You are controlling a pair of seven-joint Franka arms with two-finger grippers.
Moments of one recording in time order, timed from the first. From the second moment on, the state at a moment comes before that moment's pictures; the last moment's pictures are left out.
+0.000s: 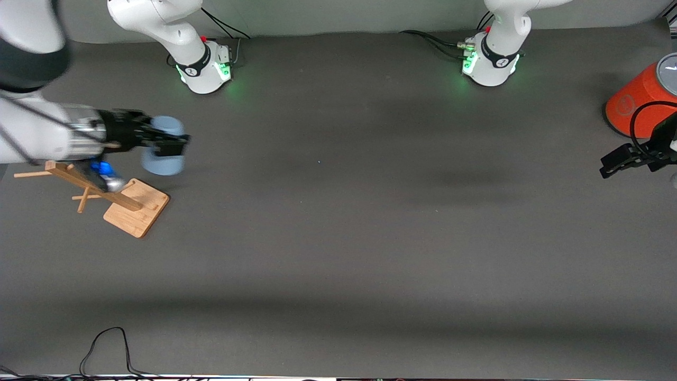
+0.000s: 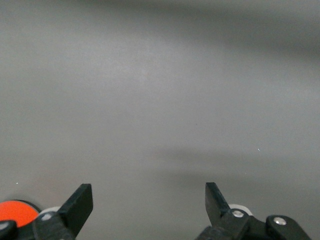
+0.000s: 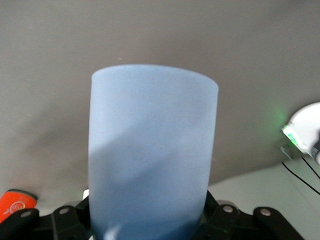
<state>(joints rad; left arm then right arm) 0.13 -0.01 -0.07 -1.72 0.03 1.74 -0.07 0.44 0.20 -0.26 -1.49 0.50 1.35 0.79</state>
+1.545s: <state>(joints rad) 0.13 -0.02 -0.08 -1.72 0.03 1.72 -0.07 1.02 0.95 -0.25 -1.14 0.31 2.11 0.70</state>
